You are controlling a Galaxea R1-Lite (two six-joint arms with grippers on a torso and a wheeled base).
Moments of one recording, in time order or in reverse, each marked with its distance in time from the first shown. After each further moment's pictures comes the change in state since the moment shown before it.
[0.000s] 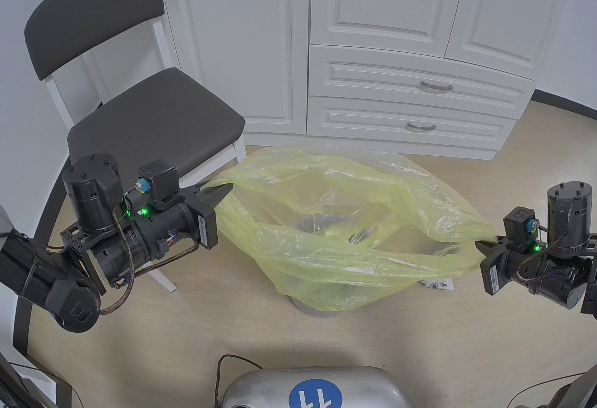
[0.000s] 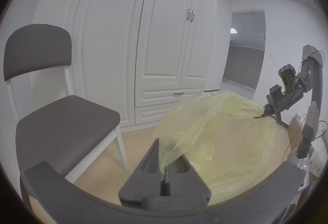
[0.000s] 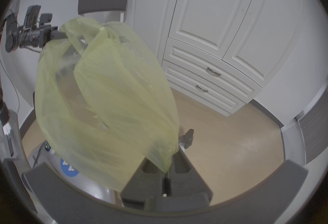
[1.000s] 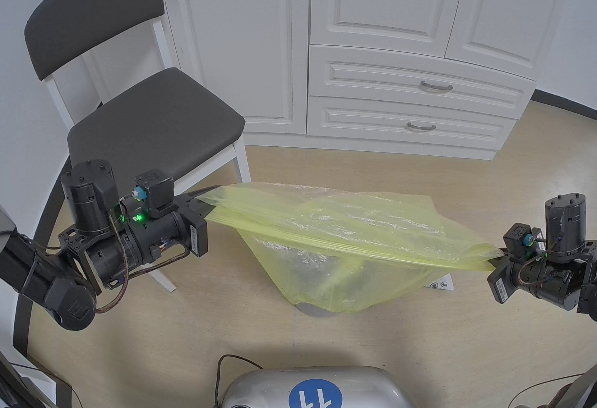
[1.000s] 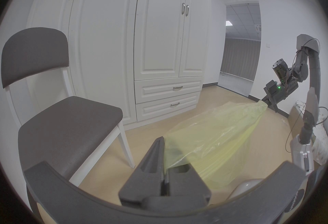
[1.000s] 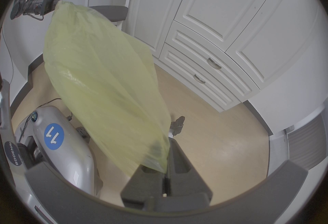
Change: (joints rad) left arm 0.068 0.011 0.027 0.005 -0.052 0.084; right arm -0.132 0.032 0.060 0.003 0.014 -0.176
